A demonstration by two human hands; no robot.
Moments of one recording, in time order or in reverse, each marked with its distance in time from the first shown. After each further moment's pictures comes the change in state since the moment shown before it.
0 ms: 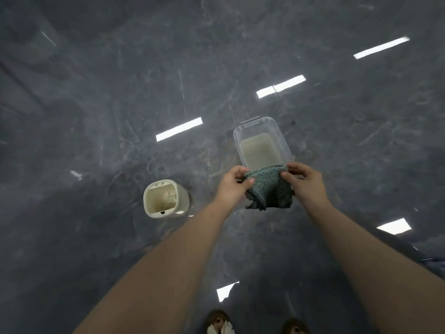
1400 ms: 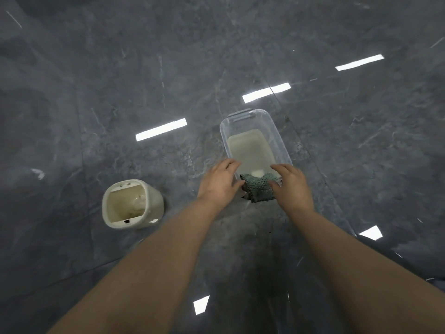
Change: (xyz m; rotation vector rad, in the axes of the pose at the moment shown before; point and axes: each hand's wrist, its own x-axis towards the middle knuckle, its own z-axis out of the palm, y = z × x) left_hand 0.099 -0.075 0.009 1.015 -0.013 0.378; right_hand 0.071 0.086 0.027 -0.842 -0.017 -0.297
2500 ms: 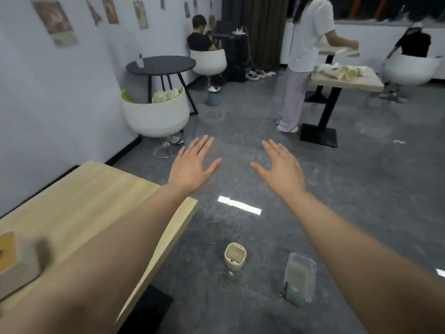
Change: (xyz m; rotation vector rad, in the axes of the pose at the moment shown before) left_hand -0.526 0.091 -0.661 0.136 0.738 -0.582; right_hand -0.300 -0.592 -0.500 -0.132 0.046 -0.950
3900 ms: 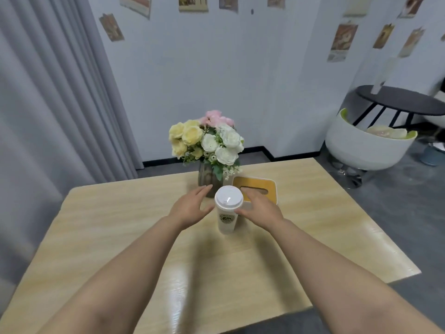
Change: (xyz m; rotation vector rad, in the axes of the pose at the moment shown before) left_hand -0.509 -0.360 -0.153 -0.104 -0.007 -0.919; right_hand -0.236 -0.533 0.202 0.167 -0.770 -0.819
